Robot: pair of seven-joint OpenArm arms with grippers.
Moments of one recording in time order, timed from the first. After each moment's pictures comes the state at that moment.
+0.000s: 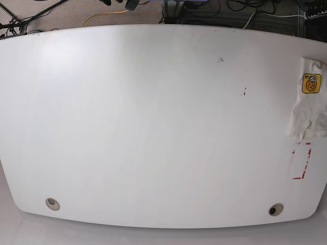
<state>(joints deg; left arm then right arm) 67.6 -4.4 -6.4 101.4 3.7 -7.1 -5.2 -62.9 3.1 13.0 96.0 7.2 29.7 7.0</state>
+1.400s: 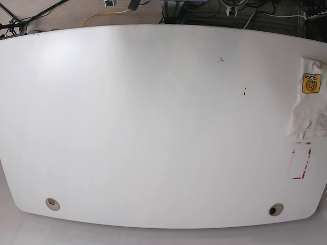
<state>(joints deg) 7.7 -6.1 -5.0 6.2 3.7 -7.2 -2.0 -18.9 7.0 -3.0 18.9 7.1 12.1 7.1</state>
